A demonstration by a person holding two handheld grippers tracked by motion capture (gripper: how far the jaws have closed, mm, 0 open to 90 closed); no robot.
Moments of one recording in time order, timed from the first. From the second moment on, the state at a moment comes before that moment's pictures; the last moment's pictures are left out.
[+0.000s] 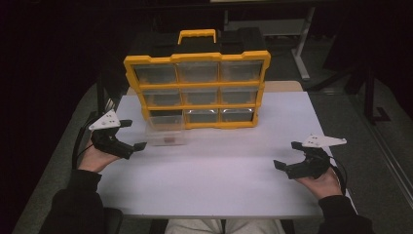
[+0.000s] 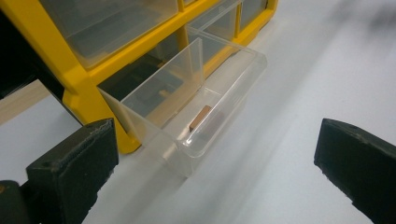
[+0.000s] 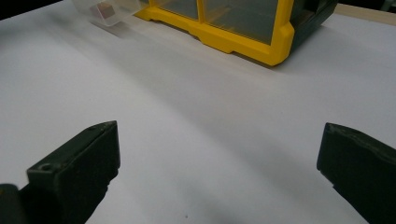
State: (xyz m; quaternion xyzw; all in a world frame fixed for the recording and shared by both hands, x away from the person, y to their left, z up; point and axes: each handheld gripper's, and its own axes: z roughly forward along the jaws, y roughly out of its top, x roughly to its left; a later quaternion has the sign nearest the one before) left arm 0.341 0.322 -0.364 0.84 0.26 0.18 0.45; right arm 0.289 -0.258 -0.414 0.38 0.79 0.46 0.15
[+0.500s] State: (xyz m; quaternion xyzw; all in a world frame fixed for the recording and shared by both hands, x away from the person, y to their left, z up) left arm 0.330 0.334 -0.390 0.82 0.29 0.19 0.46; right arm 0.289 -0.258 -0.414 0.38 0.79 0.46 0.15
